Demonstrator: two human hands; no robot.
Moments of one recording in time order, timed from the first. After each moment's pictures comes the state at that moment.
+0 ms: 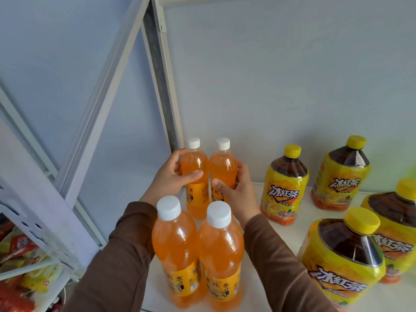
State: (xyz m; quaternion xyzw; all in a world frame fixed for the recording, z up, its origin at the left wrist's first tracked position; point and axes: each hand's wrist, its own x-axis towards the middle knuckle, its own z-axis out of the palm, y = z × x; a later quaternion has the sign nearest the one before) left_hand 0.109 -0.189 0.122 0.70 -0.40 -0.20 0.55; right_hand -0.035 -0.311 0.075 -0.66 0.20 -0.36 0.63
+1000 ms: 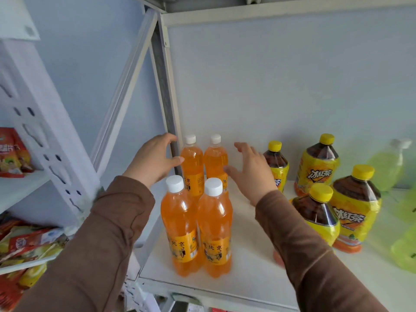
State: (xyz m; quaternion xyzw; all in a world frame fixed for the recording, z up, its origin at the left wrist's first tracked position) left_hand 0.073 -0.141 0.197 0.86 -0.43 0.05 0.26; right_hand -0.104 -0.292 0.154 -0.88 0.30 -0.31 0.22
